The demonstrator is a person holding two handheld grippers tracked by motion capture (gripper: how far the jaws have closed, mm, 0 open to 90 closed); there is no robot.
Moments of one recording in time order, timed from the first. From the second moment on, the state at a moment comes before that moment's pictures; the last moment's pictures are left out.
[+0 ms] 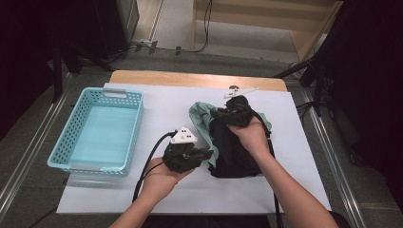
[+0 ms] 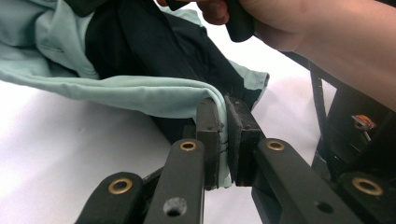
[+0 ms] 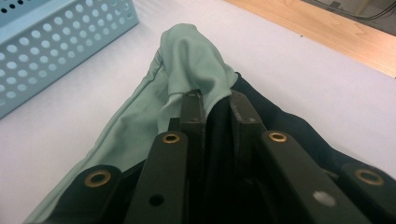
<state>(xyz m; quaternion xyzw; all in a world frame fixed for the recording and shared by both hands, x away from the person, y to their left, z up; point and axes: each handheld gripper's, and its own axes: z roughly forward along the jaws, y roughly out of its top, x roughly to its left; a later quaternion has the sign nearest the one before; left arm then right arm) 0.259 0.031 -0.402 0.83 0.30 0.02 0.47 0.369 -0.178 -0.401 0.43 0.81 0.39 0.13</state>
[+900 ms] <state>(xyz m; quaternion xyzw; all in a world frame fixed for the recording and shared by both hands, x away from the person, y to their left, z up) 0.270 -0.032 -0.400 0.84 0.24 -0.02 0.48 0.357 -0.238 -0.402 0.48 0.75 0.43 0.13</state>
